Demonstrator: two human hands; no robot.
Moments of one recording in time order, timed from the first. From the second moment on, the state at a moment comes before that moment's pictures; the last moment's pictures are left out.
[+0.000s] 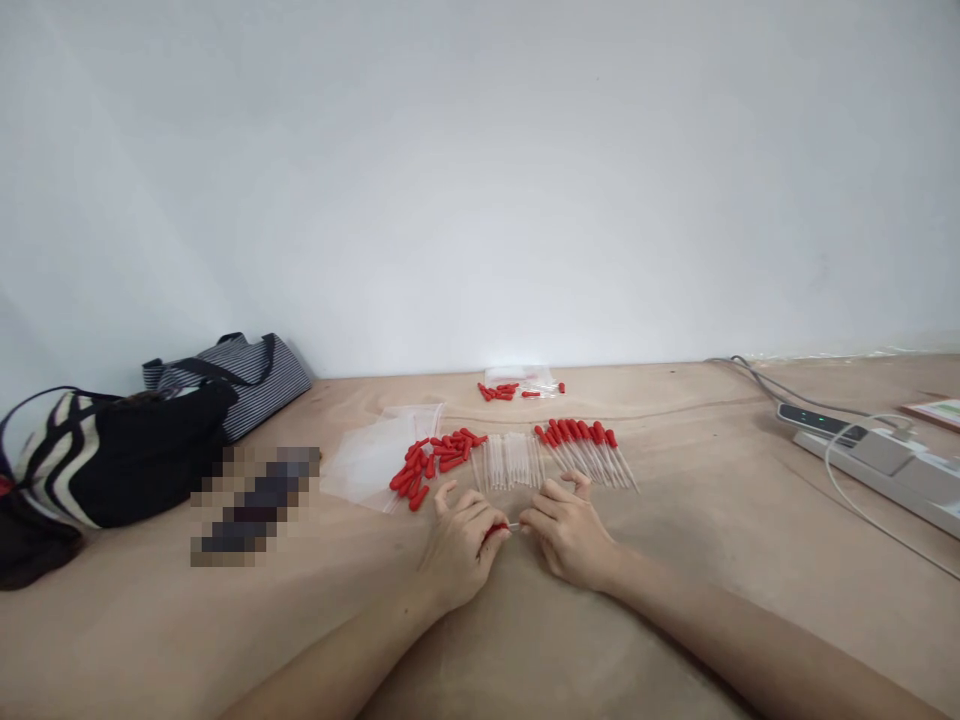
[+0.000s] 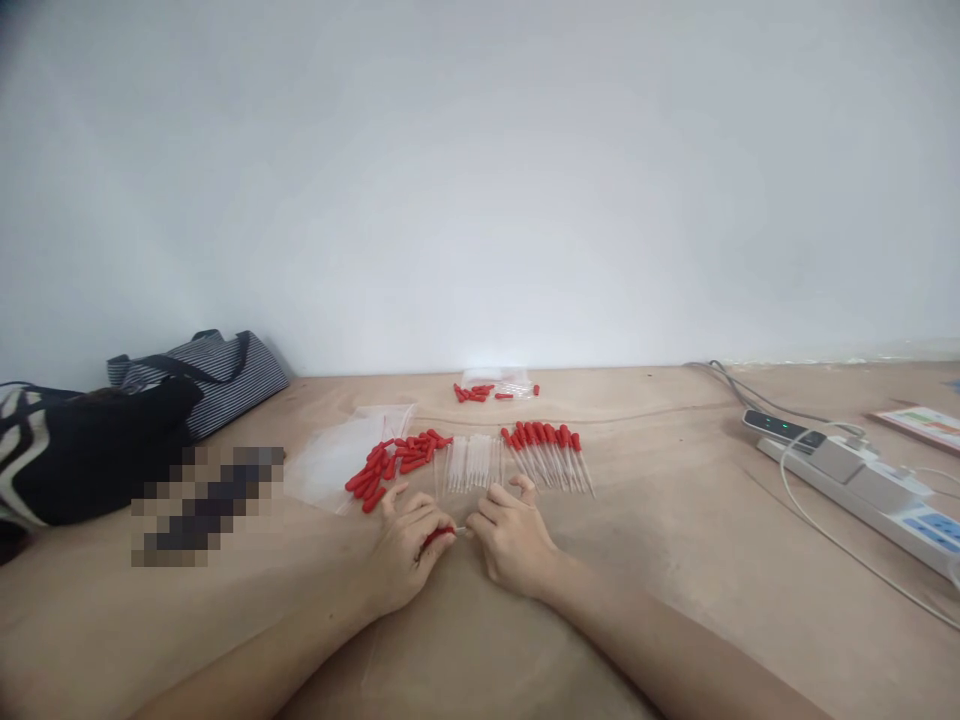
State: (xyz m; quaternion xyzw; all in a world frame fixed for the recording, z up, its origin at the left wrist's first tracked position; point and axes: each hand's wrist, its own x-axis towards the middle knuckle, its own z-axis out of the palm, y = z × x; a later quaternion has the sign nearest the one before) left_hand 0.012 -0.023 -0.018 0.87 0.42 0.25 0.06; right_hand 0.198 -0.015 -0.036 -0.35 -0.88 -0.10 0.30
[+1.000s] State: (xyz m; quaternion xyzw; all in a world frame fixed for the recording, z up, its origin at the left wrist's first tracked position) left_hand -0.002 -0.015 -0.012 0.88 0.42 0.23 0.06; right_hand 0.212 -0.014 -0.027 -0.36 -0.88 -0.03 0.30
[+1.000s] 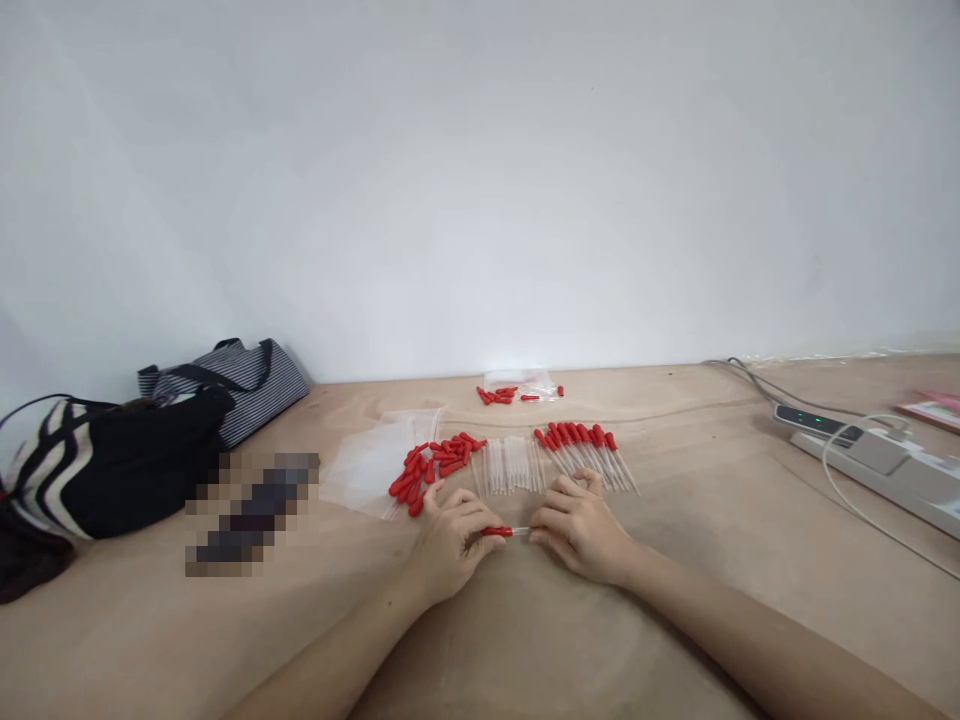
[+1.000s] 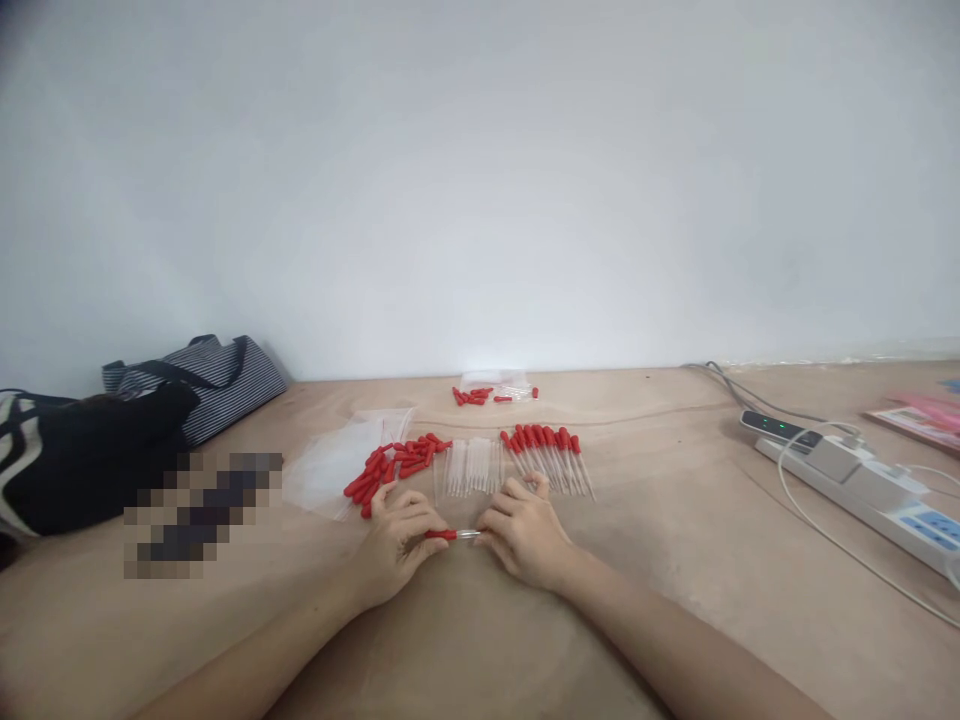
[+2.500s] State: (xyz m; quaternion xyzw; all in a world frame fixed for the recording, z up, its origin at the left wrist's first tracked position) left_hand -0.038 0.004 0.006 0.73 0.65 0.07 -0.17; right_hand 0.185 0.061 -0.006 -0.76 -0.64 0.04 0.11
